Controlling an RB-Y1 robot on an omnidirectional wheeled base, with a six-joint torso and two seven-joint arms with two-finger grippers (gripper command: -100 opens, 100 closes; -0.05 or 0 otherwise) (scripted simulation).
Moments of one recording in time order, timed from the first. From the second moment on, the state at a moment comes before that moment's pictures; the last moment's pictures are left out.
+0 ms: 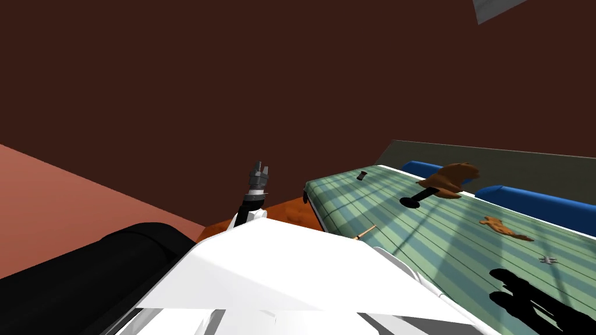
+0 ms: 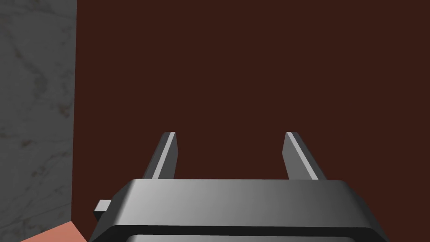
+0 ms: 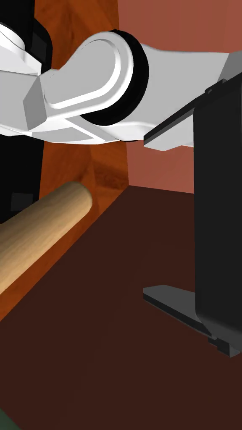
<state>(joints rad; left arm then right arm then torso) 0.54 -0.03 -0.05 -2.35 -0.02 -0.39 0.01 0.17 -1.03 0.79 -1.55 1.31 -0.49 0.37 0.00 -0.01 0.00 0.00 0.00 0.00</state>
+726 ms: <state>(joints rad) 0.54 -0.03 -0.05 -2.35 -0.02 -0.39 0.01 0.14 -1.22 0.91 -1.45 1.46 -0.45 0.45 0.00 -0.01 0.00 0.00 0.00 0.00</state>
